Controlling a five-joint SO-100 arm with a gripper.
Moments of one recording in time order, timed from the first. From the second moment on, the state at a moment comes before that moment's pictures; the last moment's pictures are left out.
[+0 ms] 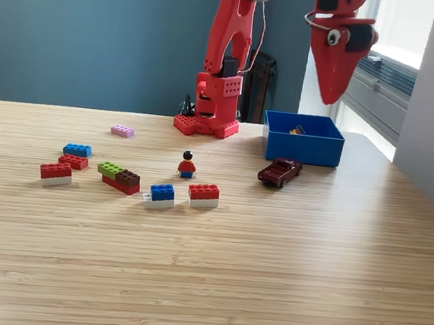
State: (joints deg) arm -35.7 81.6 59.6 99.7 18.6
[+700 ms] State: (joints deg) arm -10.1 81.5 61.2 99.7 8.0
